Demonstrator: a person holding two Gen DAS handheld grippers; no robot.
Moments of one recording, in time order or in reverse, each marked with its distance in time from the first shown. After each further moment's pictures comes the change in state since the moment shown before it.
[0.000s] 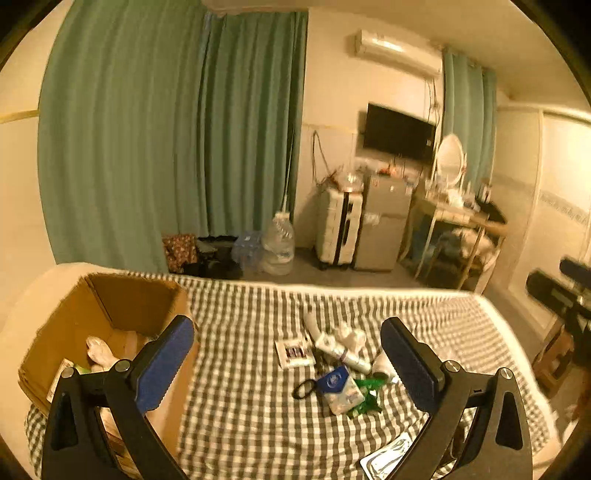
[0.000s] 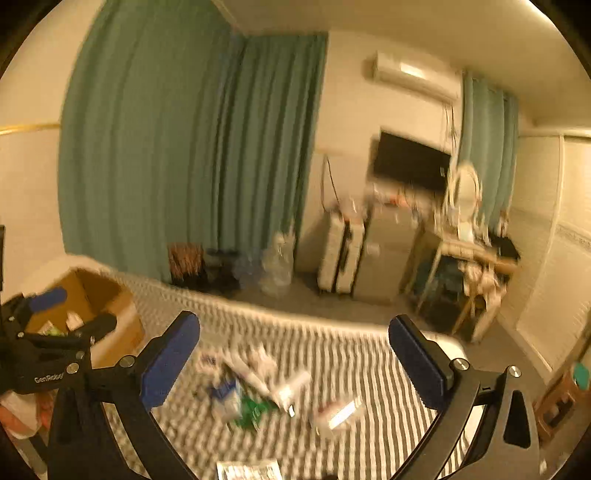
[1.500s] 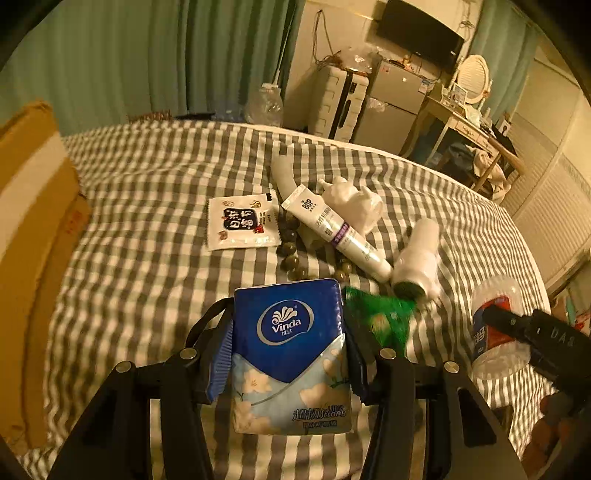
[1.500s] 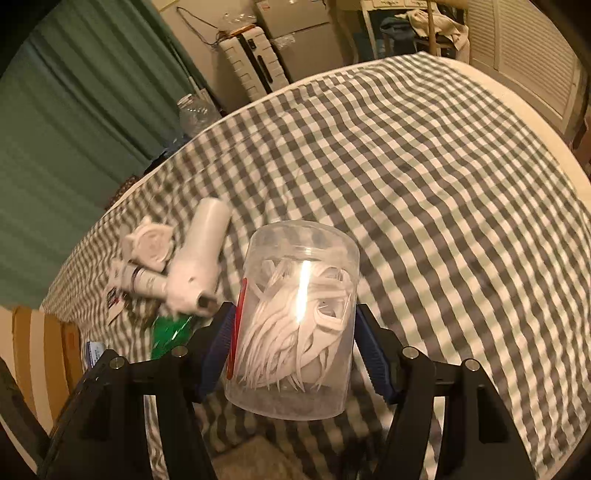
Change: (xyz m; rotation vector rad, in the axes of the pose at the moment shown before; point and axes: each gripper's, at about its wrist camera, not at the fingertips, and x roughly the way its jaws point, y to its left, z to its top) left arm 0.156 -0.023 -0.110 -0.072 0.433 -0.072; right arm 0.193 -0.096 -0.179 0.619 0.596 -0.012
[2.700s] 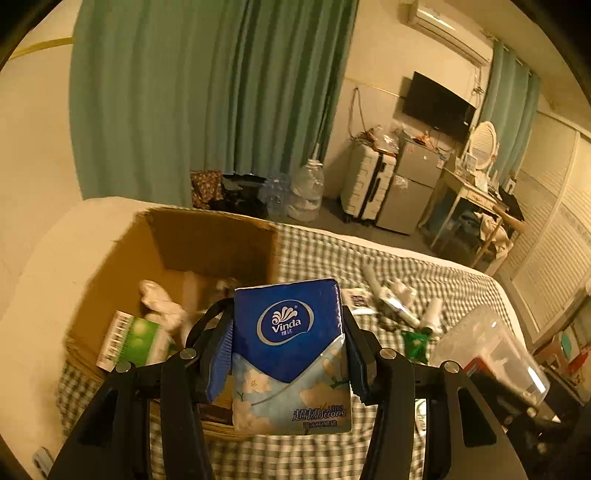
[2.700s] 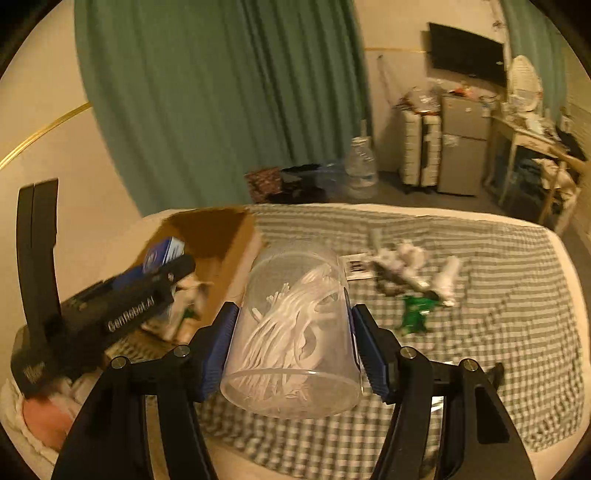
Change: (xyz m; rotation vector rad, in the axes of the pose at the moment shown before) left arm -0.229 0.170 0.032 -0.082 -0.228 0.062; right arm -0.200 0.250 -0.141 -0.565 -0.174 0.269
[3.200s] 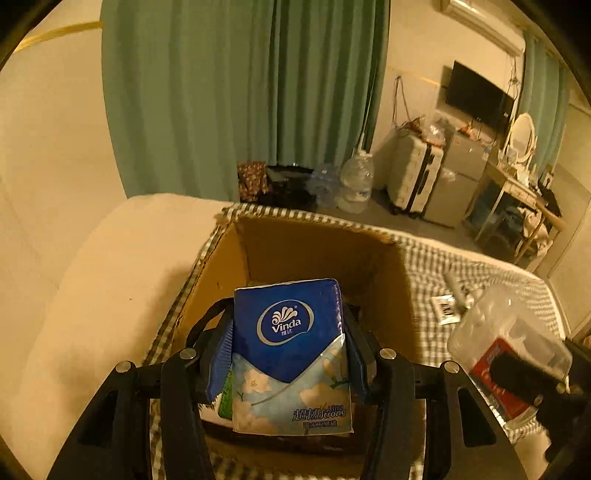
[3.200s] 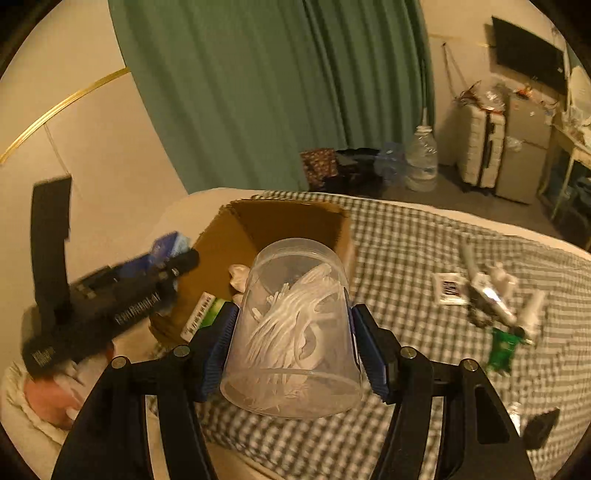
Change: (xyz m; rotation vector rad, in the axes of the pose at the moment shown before) left arm 0.054 0.113 0.032 0.011 0.065 0.140; right arm 0.093 0.089 0.038 -0.084 0.095 0.166
